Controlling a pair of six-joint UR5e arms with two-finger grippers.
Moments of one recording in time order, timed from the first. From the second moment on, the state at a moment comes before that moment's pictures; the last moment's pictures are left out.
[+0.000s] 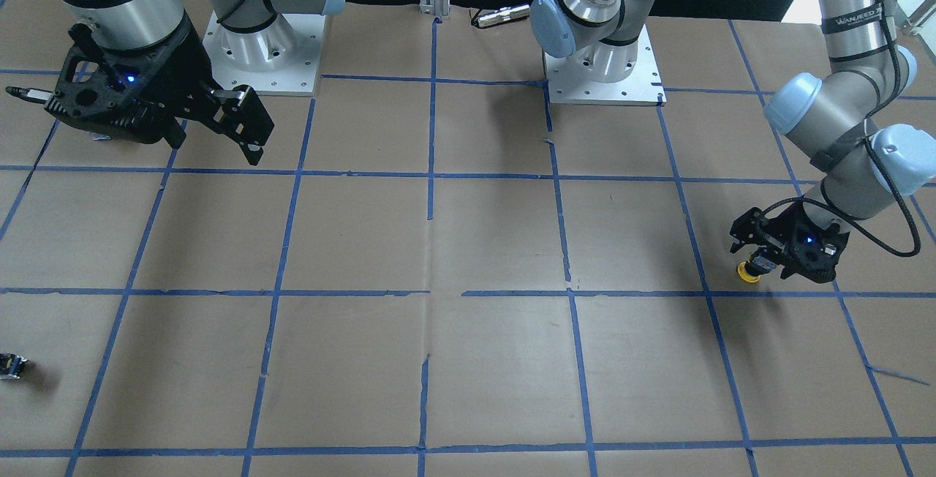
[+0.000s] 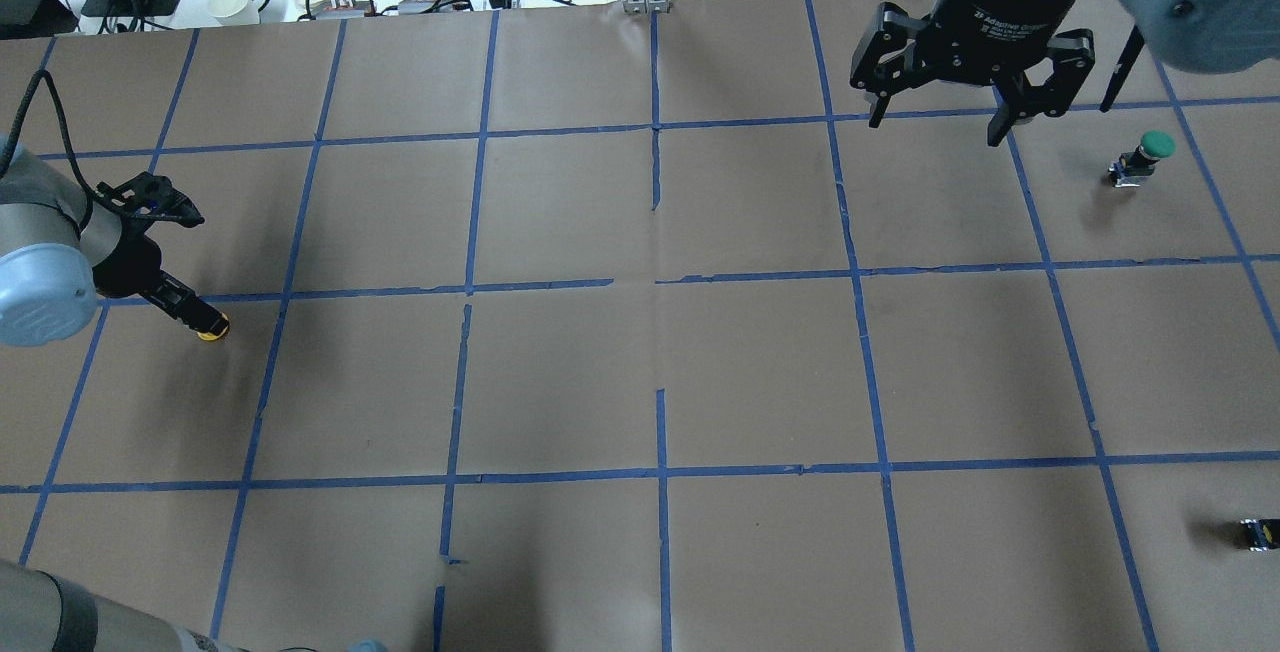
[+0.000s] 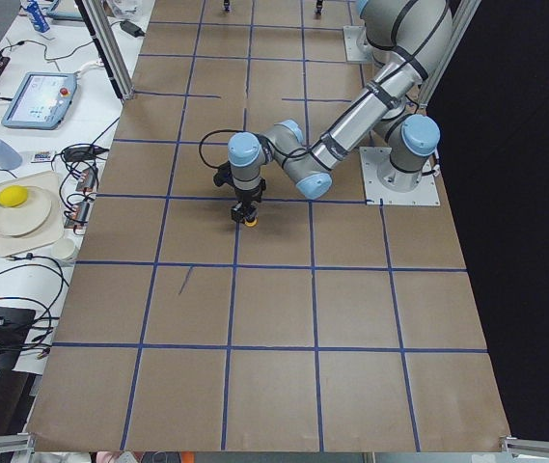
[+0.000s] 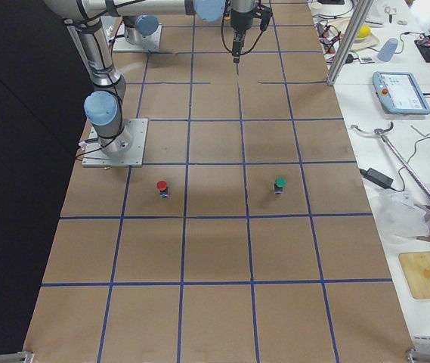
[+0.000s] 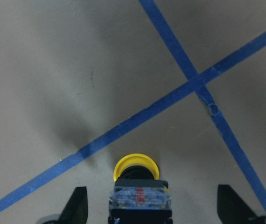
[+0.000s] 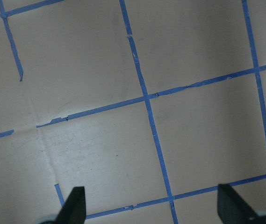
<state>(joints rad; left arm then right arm) -0.98 -1.90 -1.95 -0.87 1.57 1.15 1.58 -1.52 1.50 -1.57 -1.55 0.25</state>
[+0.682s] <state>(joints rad) -0.98 -1.90 -1.95 -0.88 1.58 1.15 1.58 -1.52 1.50 -1.57 -1.55 0.25</state>
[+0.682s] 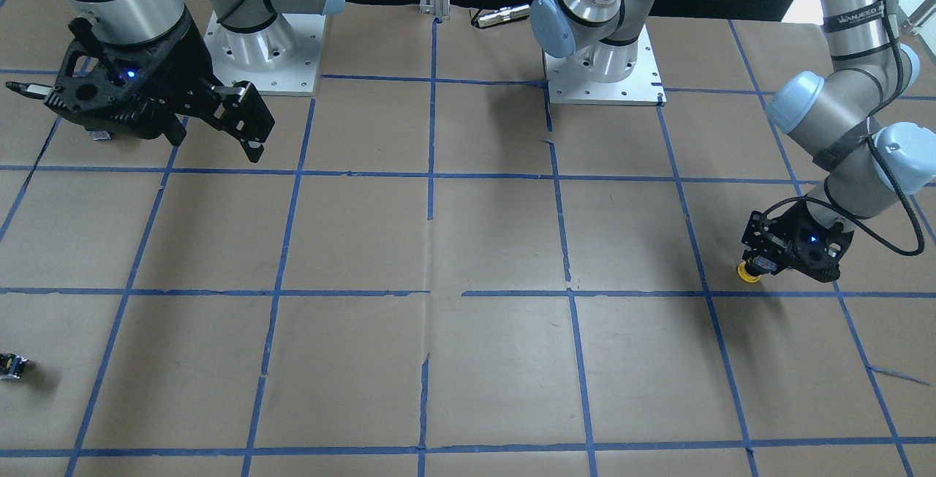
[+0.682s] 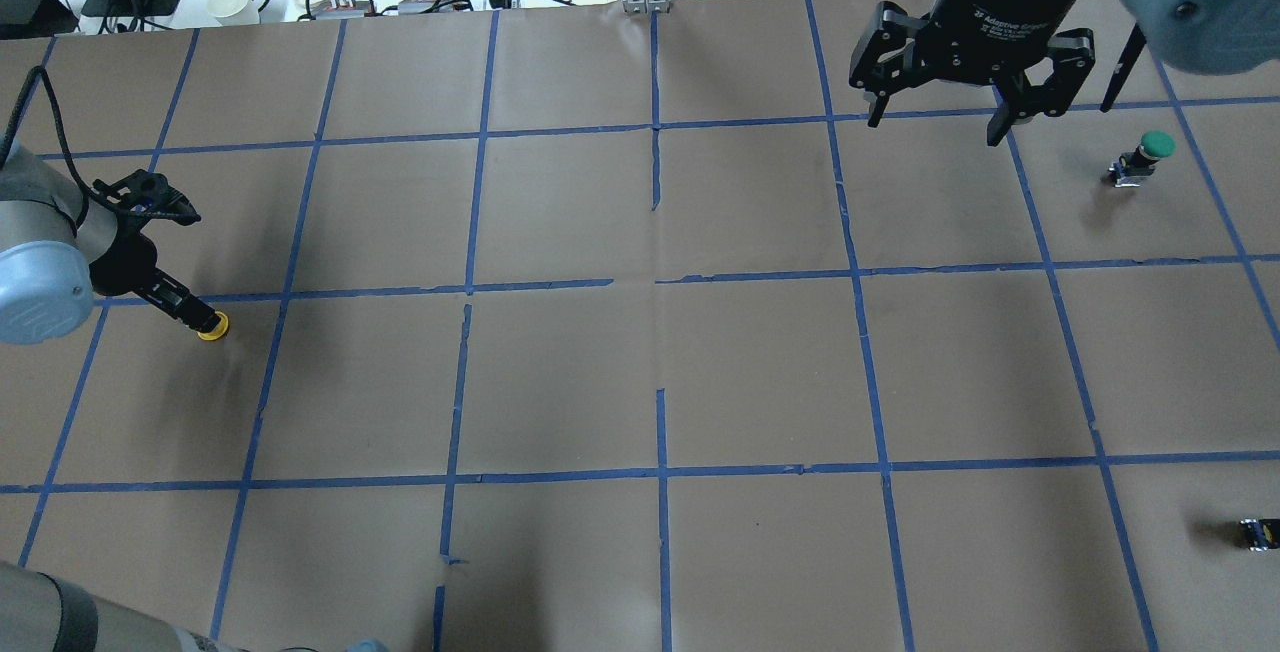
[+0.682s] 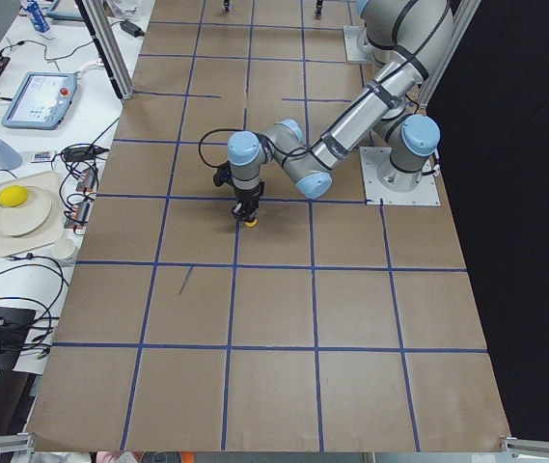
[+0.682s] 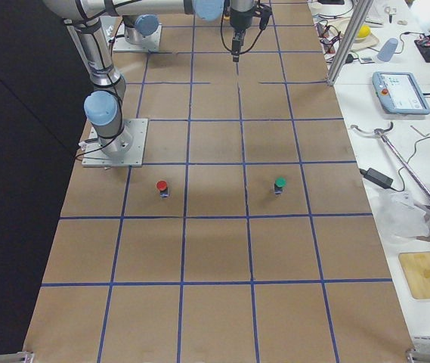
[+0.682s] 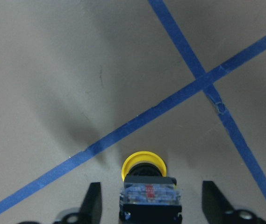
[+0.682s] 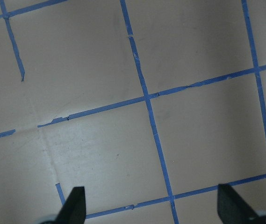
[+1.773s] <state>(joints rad) -1.22 -1.68 -1.84 -1.35 1.28 0.86 1.58 -1.53 1.50 -1.56 -1.55 0.26</state>
